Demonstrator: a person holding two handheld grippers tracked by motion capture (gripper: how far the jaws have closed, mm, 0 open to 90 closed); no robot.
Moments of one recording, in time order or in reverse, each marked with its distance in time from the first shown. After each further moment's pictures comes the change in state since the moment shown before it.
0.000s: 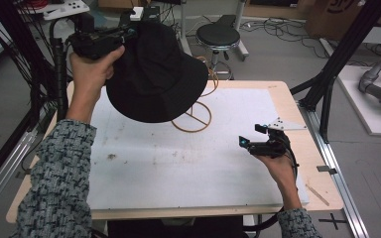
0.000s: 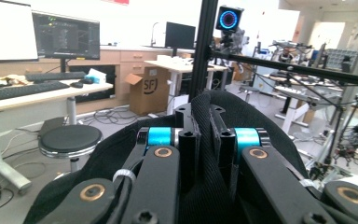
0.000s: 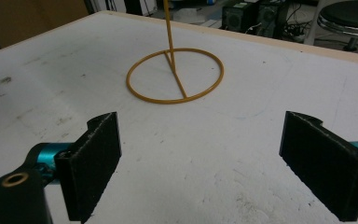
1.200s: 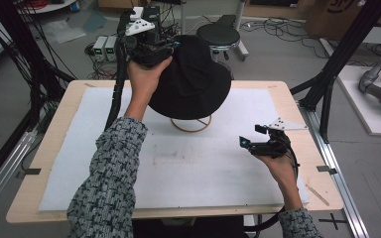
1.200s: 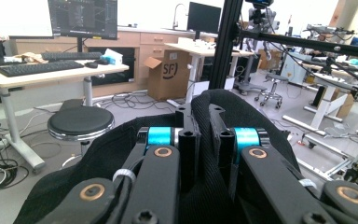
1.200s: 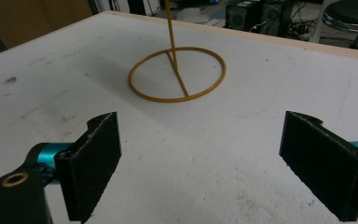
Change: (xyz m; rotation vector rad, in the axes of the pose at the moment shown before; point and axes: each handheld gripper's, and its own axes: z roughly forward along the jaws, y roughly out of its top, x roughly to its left) left arm -0.019 -0.059 0.105 0.056 0.095 -0.006; right arm -0.004 -0.002 0.000 0.003 0.019 0.005
